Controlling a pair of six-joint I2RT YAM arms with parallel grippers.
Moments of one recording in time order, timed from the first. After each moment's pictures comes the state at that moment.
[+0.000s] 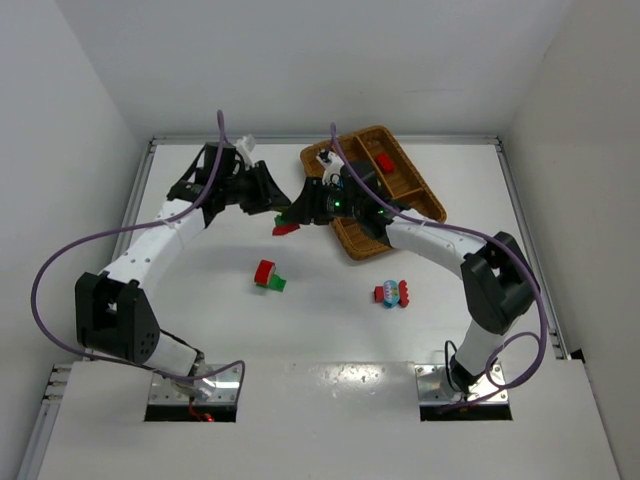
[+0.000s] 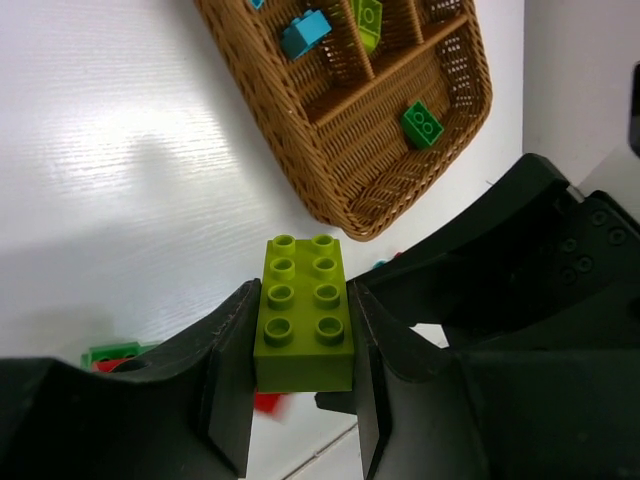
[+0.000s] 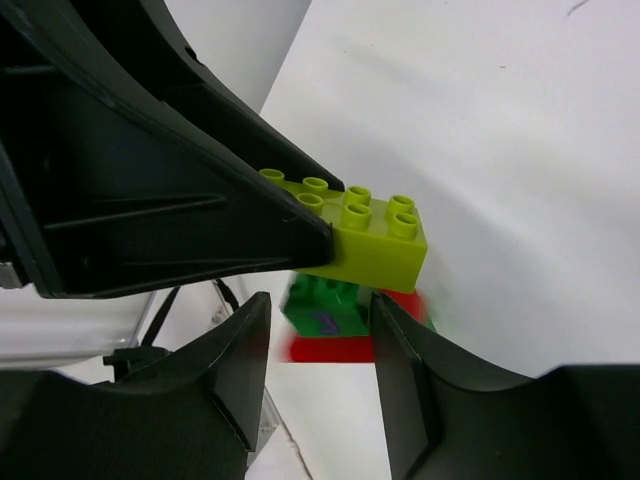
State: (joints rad) left arm -0.26 1.46 1.24 -0.45 0.41 -0.59; right arm 0.64 1.74 1.19 0.21 -0.46 0.68
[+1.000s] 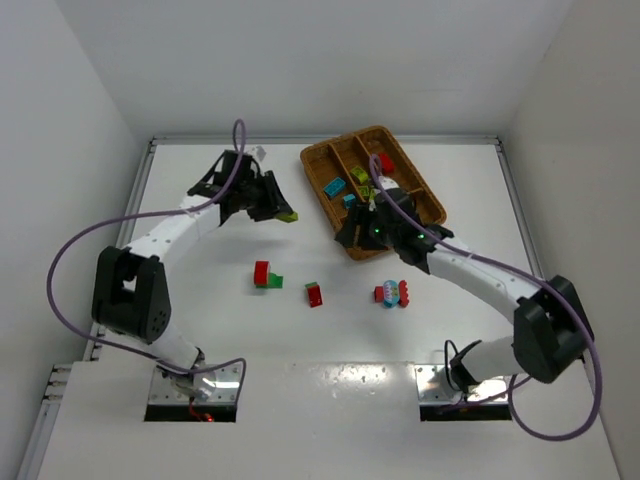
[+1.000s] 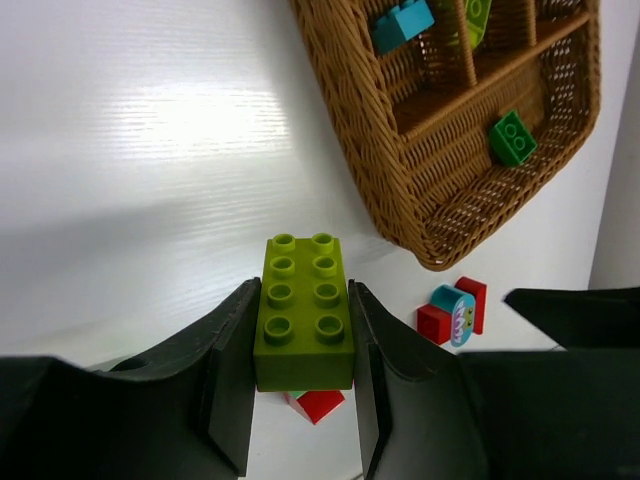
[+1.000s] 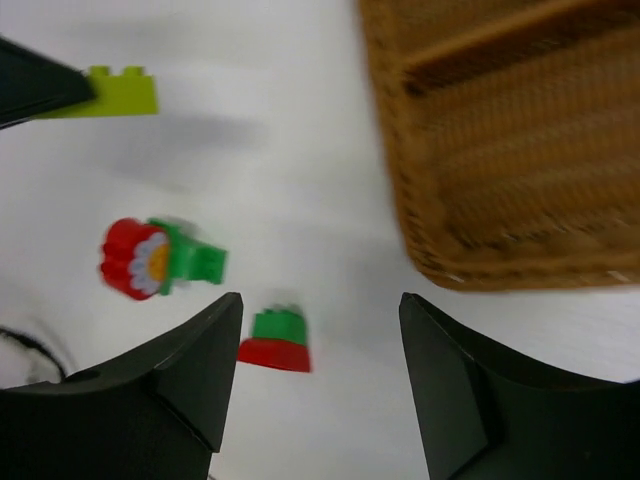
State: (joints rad) left arm -0.28 1.57 1.21 -0.39 0.30 -0.59; right arm 0.59 1.44 0.91 -0.09 -0.08 0.58
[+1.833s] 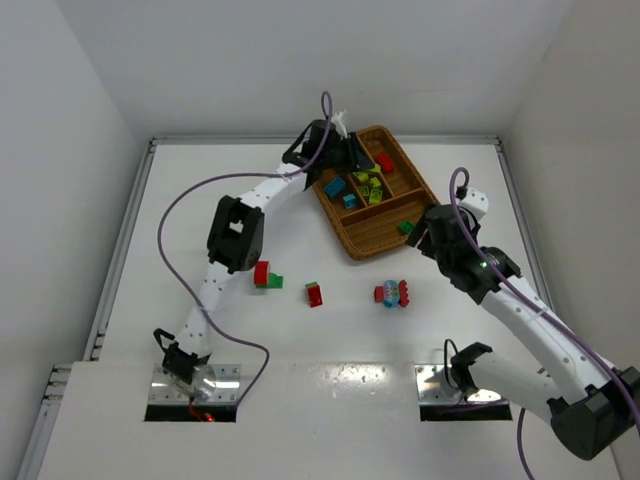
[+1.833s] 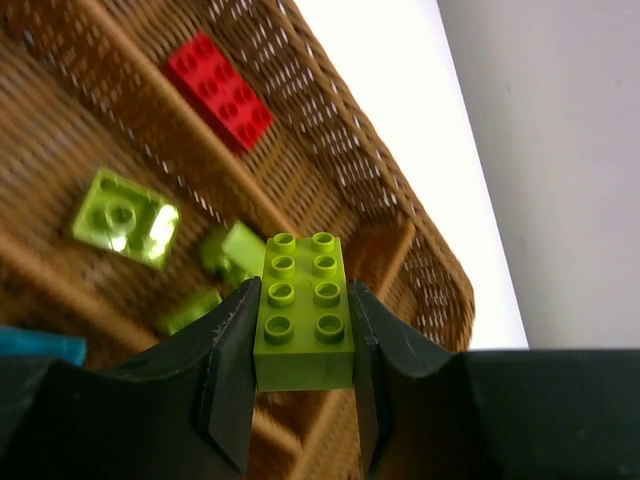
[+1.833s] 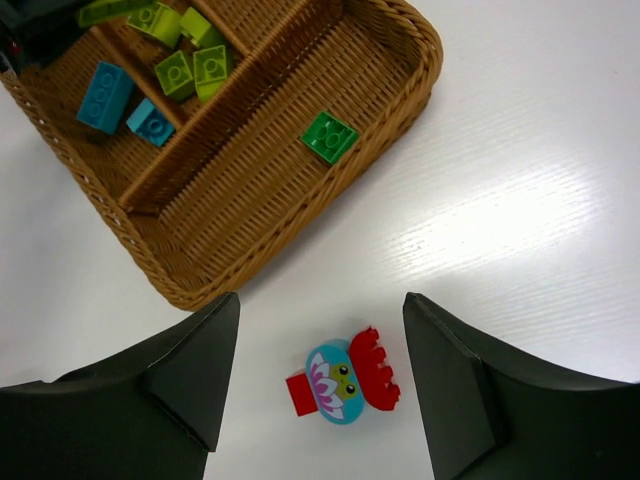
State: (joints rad) left arm -0.49 2.52 2.24 -0.12 0.39 -0.68; right arm 0.49 0.97 0.83 -0.55 0.52 0.73
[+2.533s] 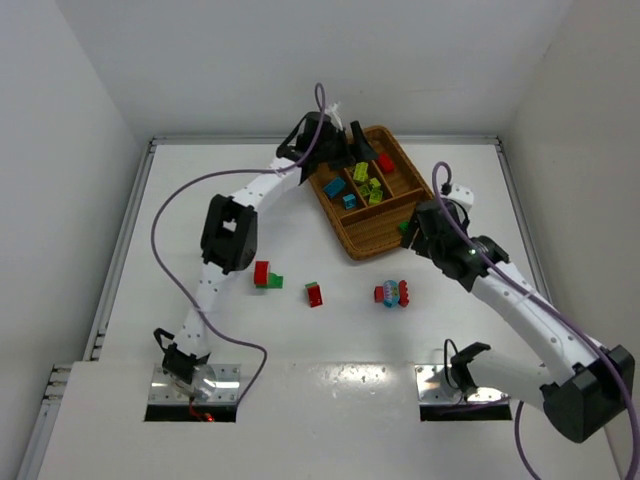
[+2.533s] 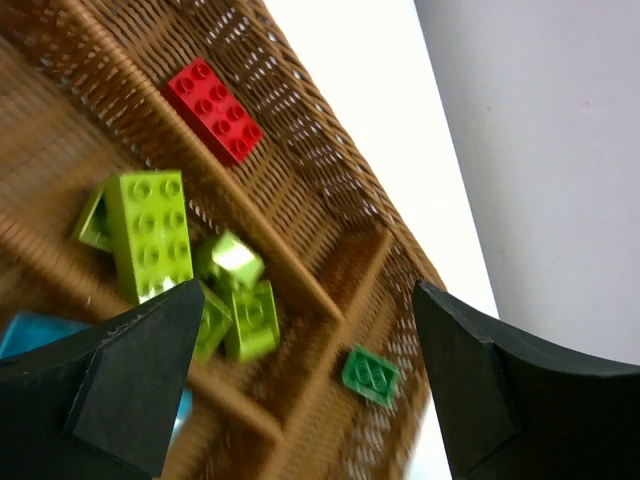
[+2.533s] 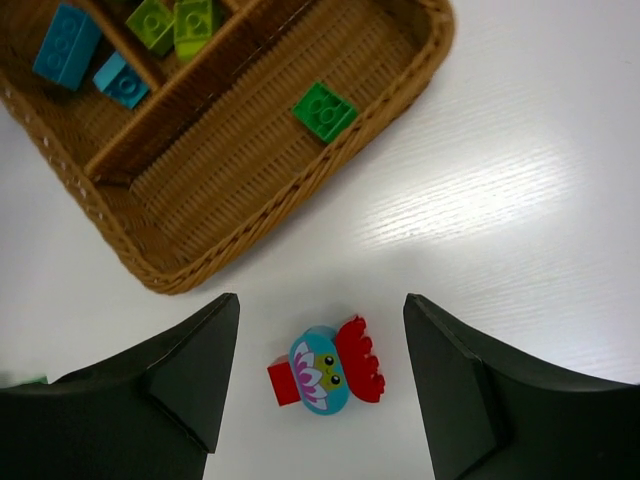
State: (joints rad) left arm -0.48 2.54 2.29 -0.11 0.38 -0.72; right arm 0.48 1.05 0.86 -0.58 0.49 0.69
